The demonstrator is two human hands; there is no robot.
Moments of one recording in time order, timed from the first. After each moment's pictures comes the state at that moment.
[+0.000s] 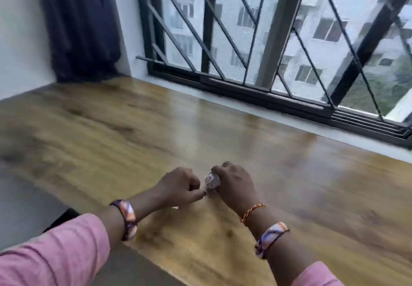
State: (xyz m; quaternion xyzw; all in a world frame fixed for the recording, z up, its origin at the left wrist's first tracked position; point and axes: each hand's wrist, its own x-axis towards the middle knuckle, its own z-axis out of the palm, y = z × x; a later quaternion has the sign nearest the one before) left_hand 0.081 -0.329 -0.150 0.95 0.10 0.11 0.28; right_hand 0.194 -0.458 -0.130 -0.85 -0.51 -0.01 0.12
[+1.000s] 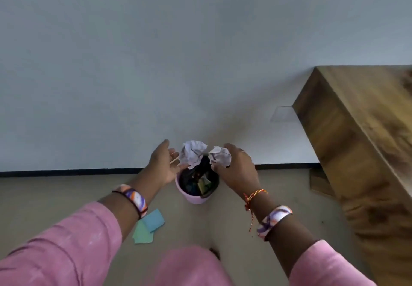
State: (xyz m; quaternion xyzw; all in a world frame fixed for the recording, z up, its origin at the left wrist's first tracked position) left_hand -0.544 -0.130 -0.225 -0.05 0.60 0.56 0.56; right_hand -0.373 -0.111 -0.223 -0.59 -0.72 0.33 0.15
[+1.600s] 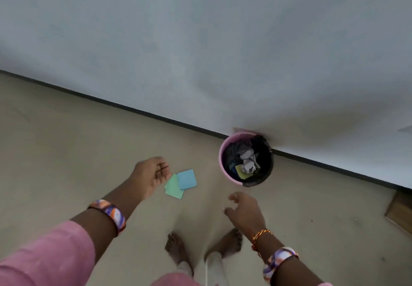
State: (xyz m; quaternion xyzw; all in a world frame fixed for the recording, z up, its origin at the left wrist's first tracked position) left_hand -0.676 -0.186 -0.363 -0.21 0.71 0.51 0.44; right_hand -0.452 -0.118 -0.414 -0.52 -0.69 0.48 -0.16
